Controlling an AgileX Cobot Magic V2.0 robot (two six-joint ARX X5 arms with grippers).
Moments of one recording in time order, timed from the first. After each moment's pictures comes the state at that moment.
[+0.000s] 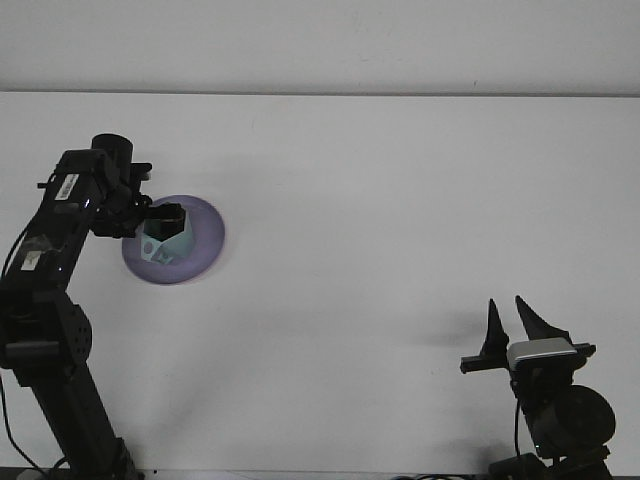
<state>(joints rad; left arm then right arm) 0.08 2.02 1.85 -1.09 0.10 0.09 0.23 0.24 0.46 -0.31 0.11 0.00</state>
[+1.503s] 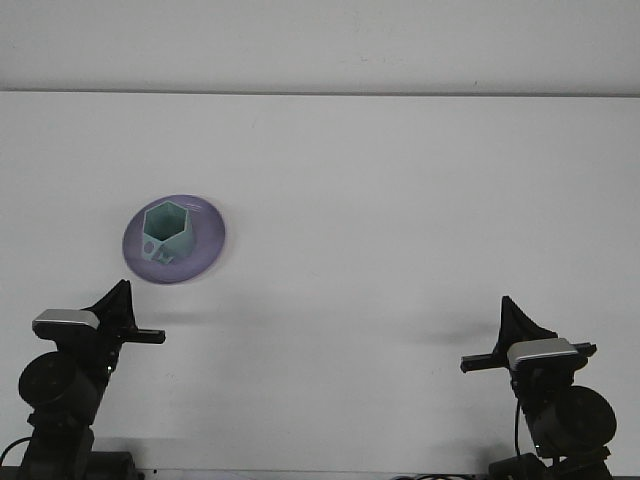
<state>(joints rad) 0.00 0.39 0.44 -0.05 0.06 -0.04 0.23 0.24 0.46 -0.30 0.11 0.00</state>
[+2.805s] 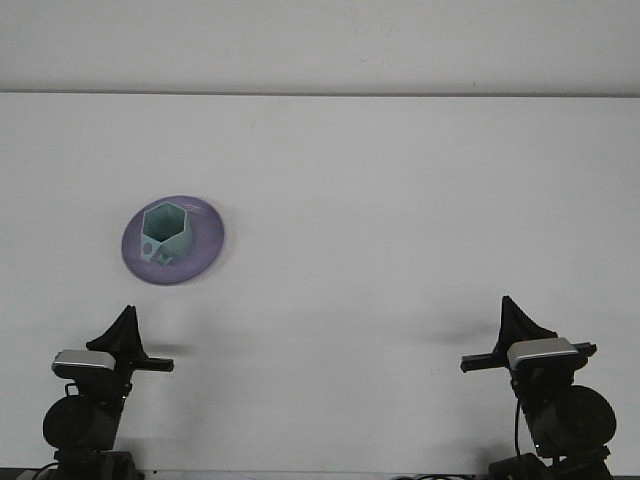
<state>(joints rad) 0.01 0.01 0.08 0.06 0.04 0.04 0.23 0.24 0.46 -0.30 0.11 0.00</state>
